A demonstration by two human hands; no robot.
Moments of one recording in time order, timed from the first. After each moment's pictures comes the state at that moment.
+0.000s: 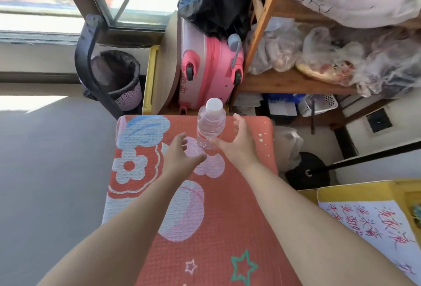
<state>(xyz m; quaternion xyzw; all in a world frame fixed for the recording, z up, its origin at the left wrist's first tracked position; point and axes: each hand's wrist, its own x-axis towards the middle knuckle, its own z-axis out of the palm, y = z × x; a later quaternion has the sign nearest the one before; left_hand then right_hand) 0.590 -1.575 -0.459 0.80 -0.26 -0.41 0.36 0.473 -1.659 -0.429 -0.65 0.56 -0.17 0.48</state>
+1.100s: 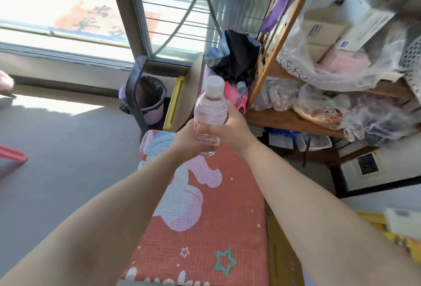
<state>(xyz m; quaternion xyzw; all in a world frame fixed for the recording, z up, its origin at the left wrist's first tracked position) 0.603 -1.576 -0.303 0.75 -0.37 -0.39 0.39 0.499 -1.652 -0.251 -0.67 0.37 -0.18 0.62</state>
